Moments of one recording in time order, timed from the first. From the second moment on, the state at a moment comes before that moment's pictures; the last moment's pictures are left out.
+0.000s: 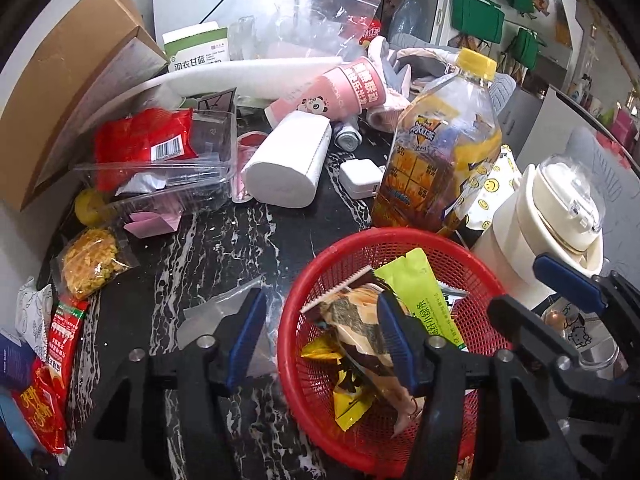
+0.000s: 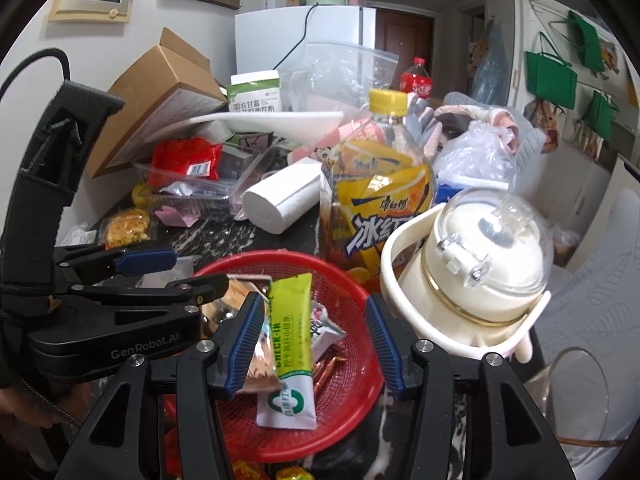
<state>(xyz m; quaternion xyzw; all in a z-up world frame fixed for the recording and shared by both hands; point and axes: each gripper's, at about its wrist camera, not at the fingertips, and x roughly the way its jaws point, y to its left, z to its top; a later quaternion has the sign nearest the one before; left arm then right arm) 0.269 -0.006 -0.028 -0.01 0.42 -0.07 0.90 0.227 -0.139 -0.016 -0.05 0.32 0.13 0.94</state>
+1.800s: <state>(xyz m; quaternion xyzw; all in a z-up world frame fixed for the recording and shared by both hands) 0.063 0.001 0.066 0.03 0.33 -0.15 0.93 0.029 -0.152 0.057 -0.04 0.26 0.12 0.96</state>
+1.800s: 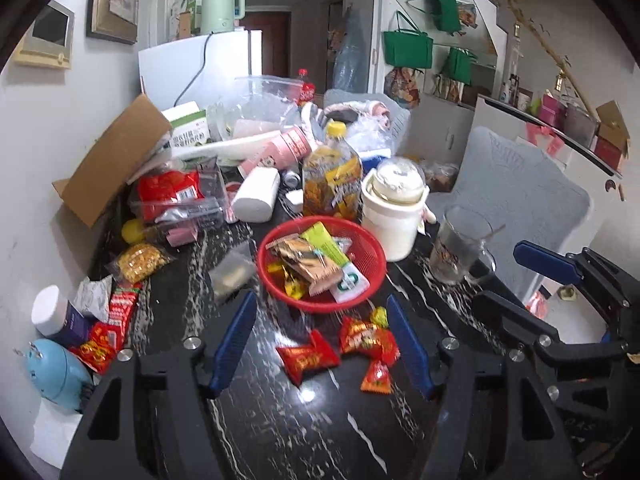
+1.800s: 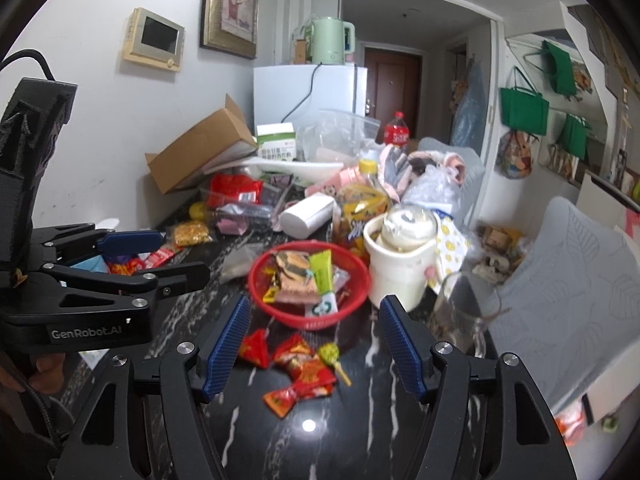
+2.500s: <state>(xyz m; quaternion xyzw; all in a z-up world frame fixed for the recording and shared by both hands) 0.063 0.008 -0.020 -0.02 0.42 -0.16 0.89 0.029 -0.162 -0.033 -0.01 0.37 0.10 0.92</state>
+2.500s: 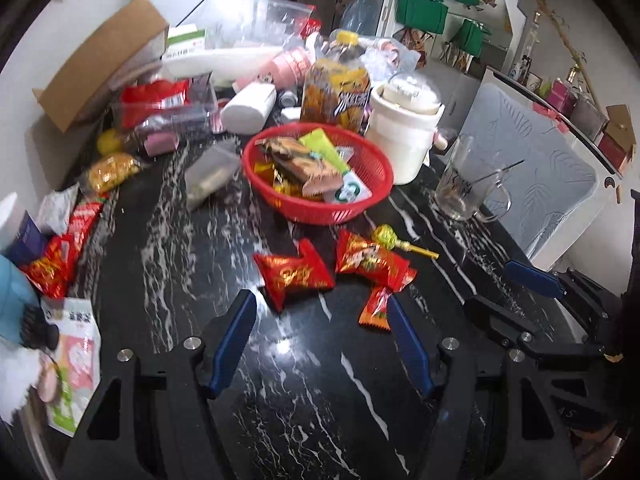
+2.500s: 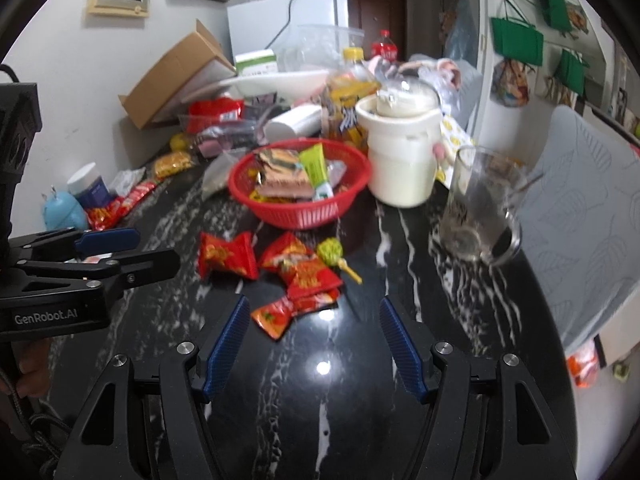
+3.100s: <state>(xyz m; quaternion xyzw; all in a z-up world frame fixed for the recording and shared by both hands) 0.087 0.027 -0.069 -0.06 0.47 -0.14 0.87 0.072 -0.147 -0.087 0.05 0.45 0.14 0.88</state>
